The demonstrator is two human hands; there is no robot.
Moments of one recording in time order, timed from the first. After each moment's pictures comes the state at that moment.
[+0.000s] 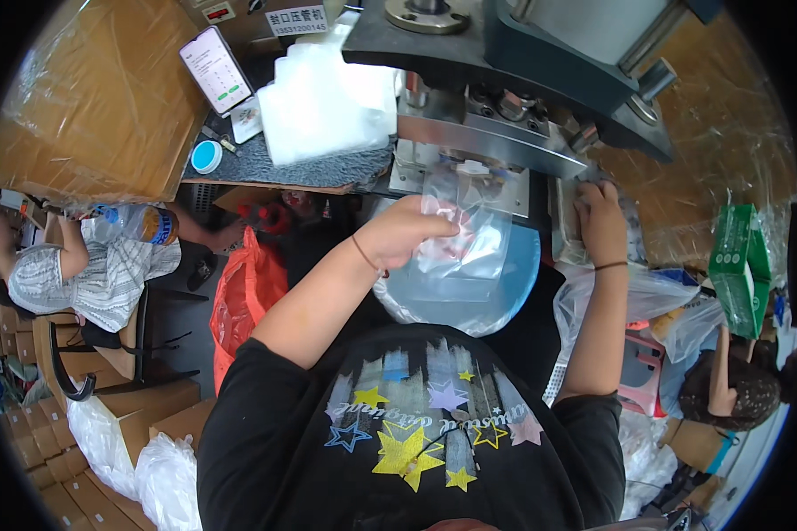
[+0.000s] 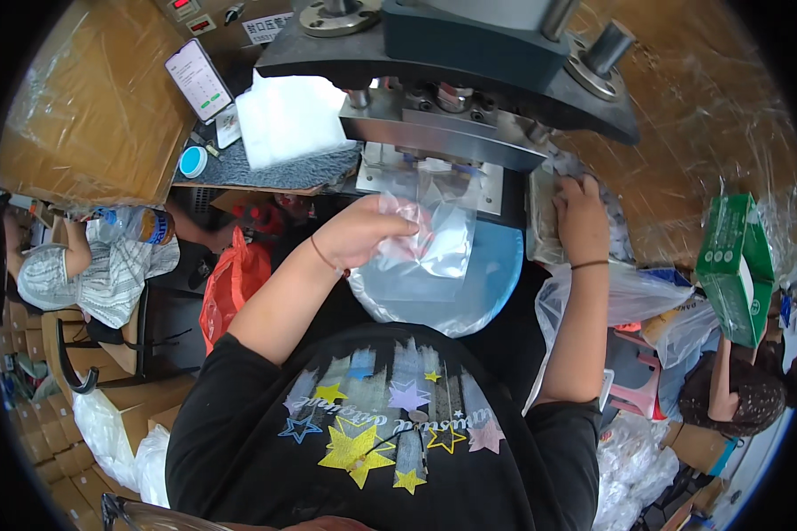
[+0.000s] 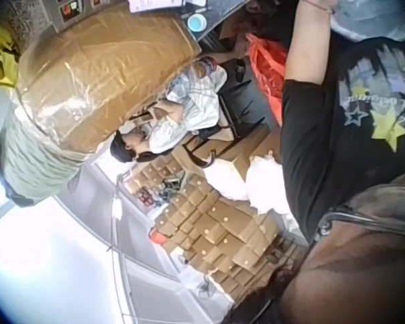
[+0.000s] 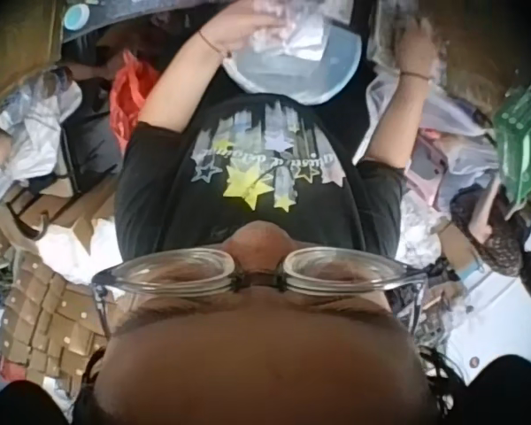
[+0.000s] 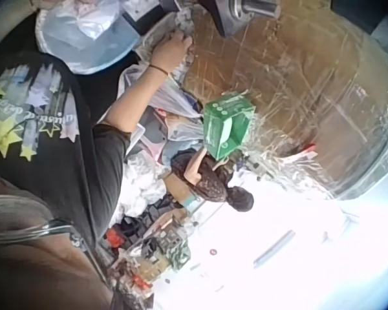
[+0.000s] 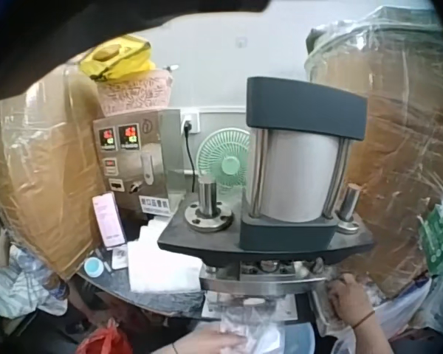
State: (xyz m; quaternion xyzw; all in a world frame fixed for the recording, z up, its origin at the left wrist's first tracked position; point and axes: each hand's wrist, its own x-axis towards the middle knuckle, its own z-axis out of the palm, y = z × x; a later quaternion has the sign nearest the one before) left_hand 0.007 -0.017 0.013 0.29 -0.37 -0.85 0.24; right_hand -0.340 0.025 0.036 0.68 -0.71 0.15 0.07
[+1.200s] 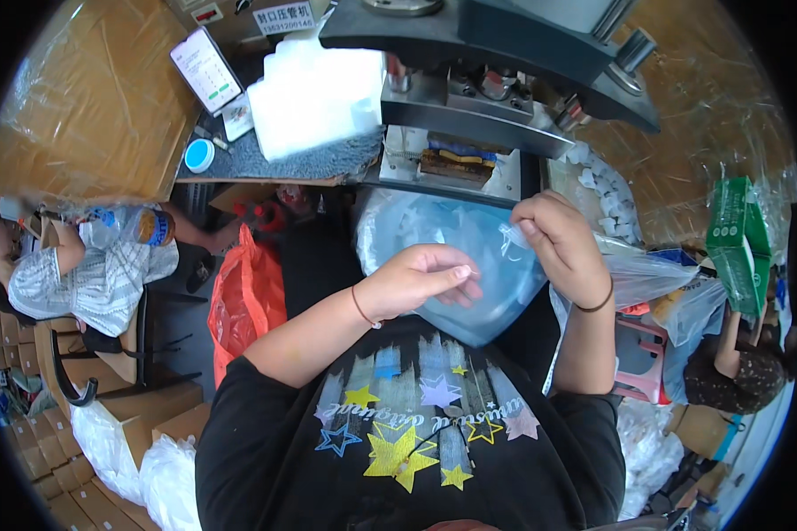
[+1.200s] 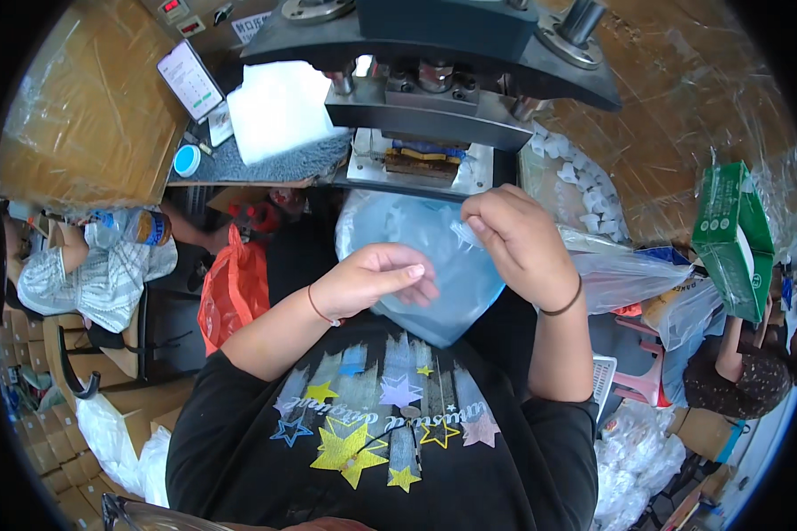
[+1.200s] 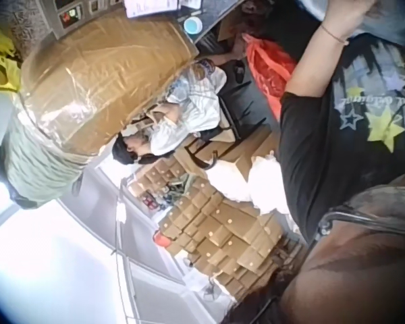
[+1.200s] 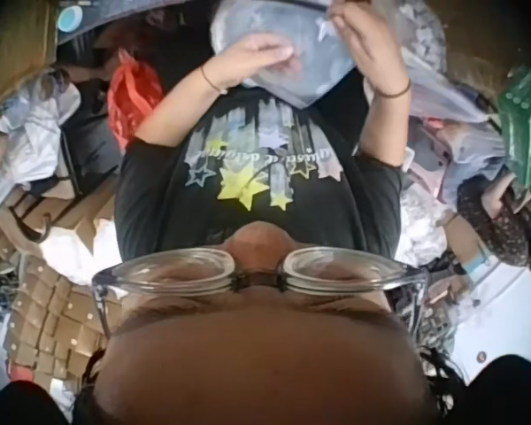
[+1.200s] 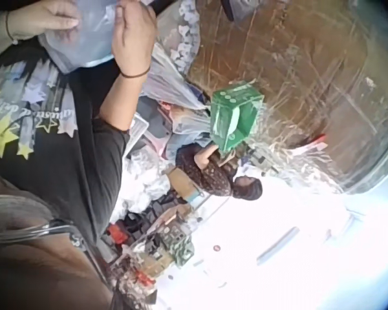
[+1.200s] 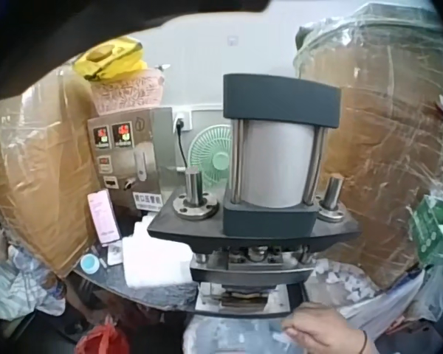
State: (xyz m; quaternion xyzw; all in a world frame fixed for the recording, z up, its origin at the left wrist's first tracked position) left_hand 0.008 0.054 0.033 0.25 -0.47 -0.83 0.17; right_hand -0.237 0.068 0.114 0.81 -0.46 0.31 -0.19
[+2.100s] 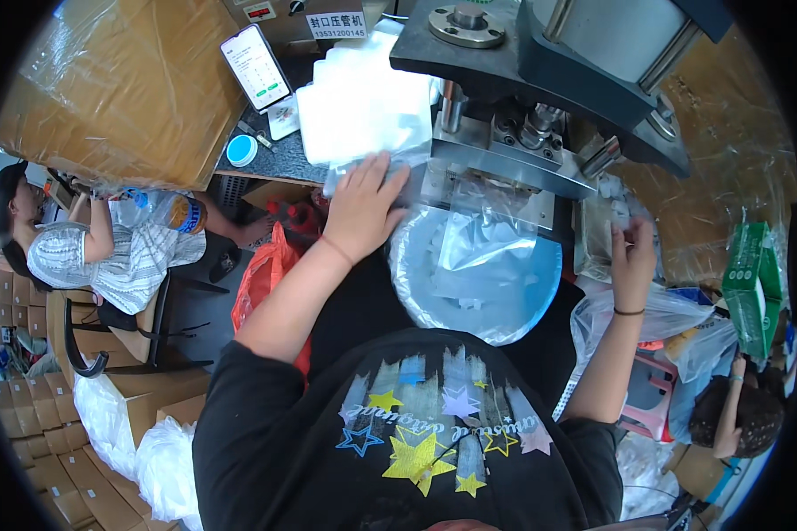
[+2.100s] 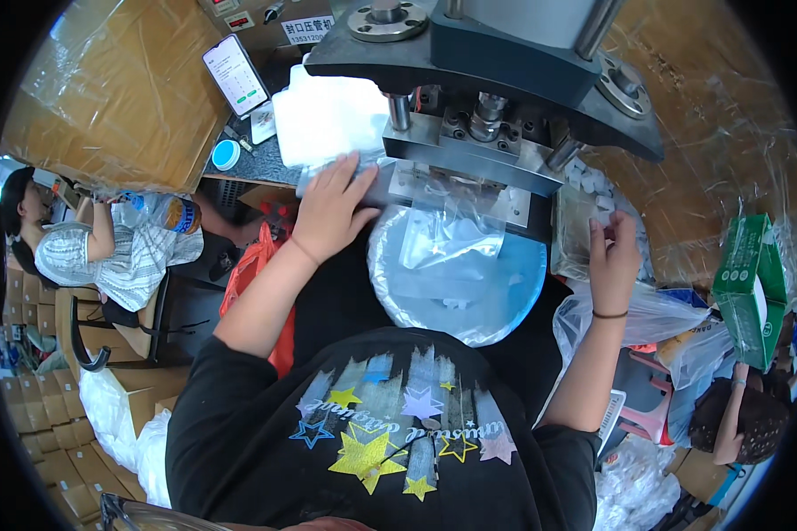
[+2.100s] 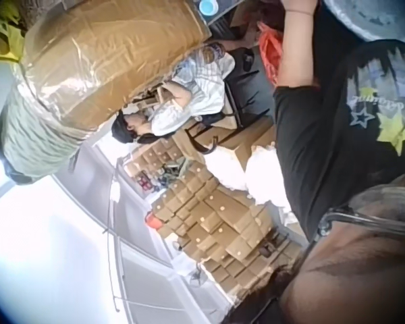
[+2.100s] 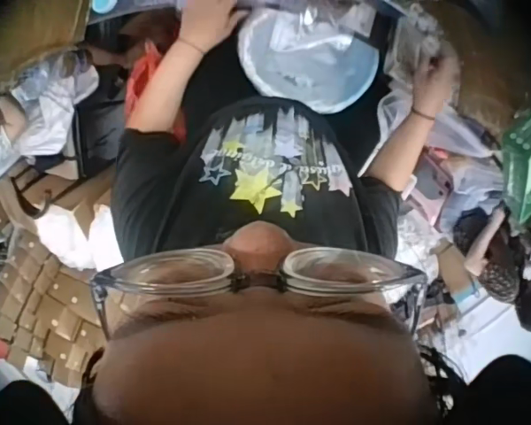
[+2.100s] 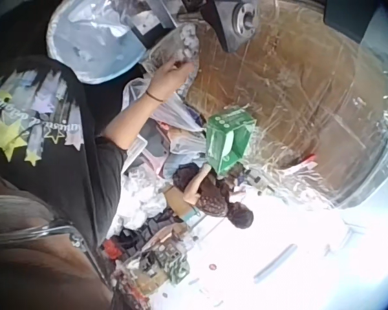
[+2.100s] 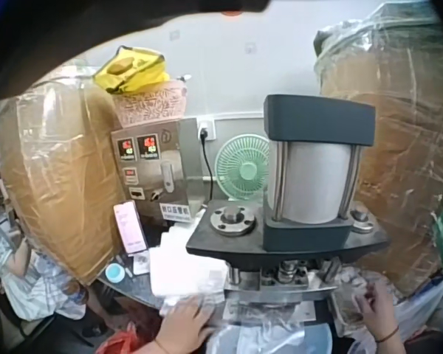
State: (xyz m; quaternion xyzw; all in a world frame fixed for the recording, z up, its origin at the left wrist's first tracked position) left_hand 0.096 -0.037 0.007 0.45 -0.85 0.13 0.25; right_hand -0.323 0.062 0.047 0.60 -0.73 0.32 0.00
